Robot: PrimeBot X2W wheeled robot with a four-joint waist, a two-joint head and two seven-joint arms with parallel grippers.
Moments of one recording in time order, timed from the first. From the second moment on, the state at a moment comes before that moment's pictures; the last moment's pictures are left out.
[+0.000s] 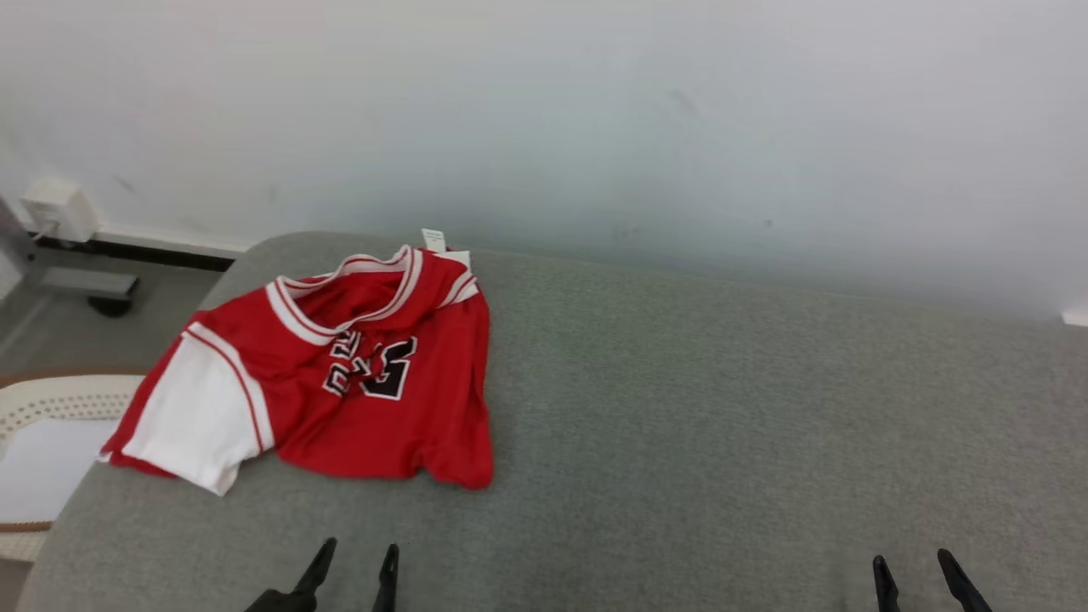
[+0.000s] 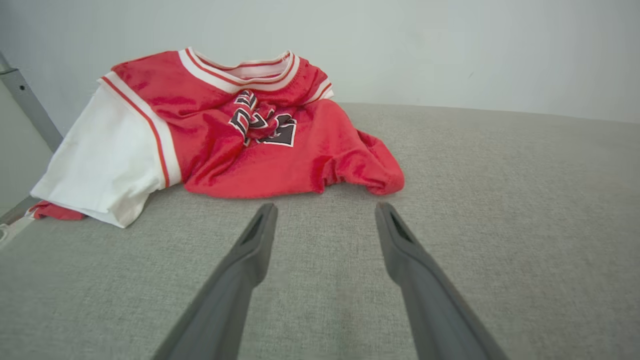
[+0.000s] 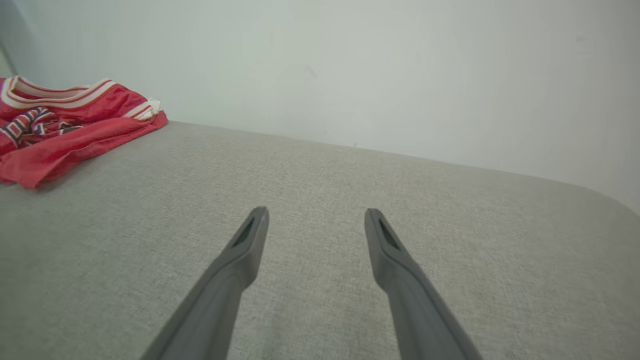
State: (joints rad) left arm -0.02 0.08 -0.12 0.38 -0.05 -0.02 -0.26; right arm 0.09 -0.07 0.00 0.28 0.13 0.13 -0.26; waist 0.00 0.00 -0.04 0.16
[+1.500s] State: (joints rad) left arm -0.91 0.25 0.00 0.87 -0.11 -0.07 0.03; right arm -0.16 -0.27 0.14 0.15 0.12 0.13 -0.27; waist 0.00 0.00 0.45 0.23
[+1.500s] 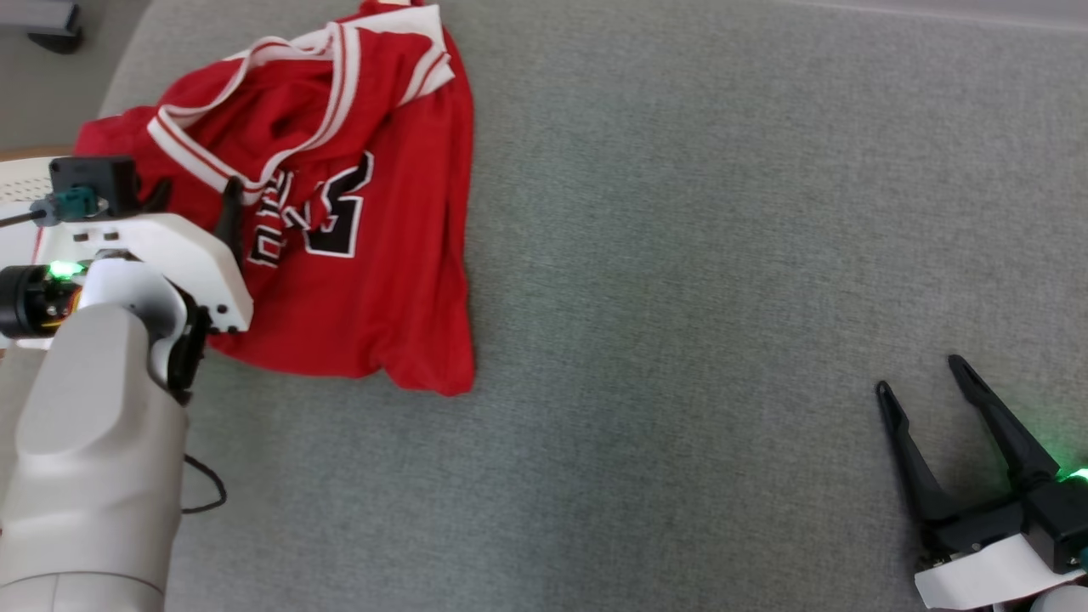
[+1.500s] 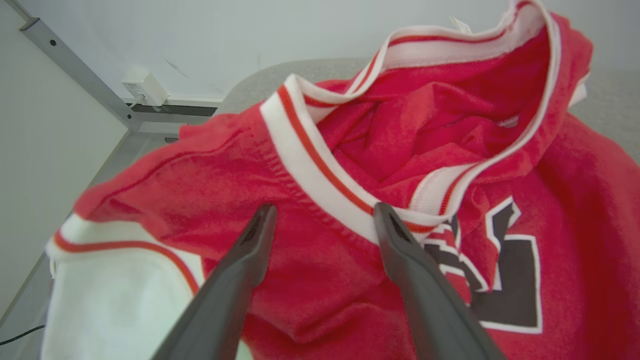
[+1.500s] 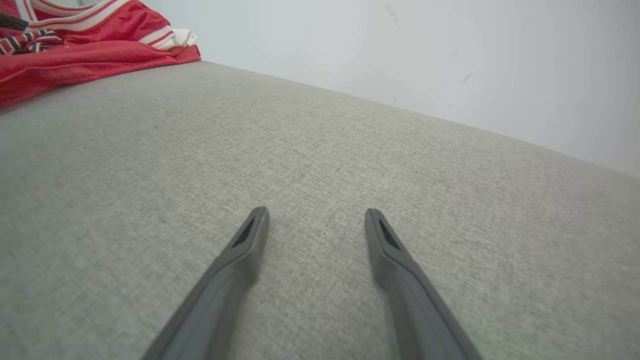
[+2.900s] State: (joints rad) left arm -0.98 0.29 -0.12 0.50 -0.23 -0.12 0.06; right arm 0.02 -0.12 0.15 0.25 0.16 0.13 -0.26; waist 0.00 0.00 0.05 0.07
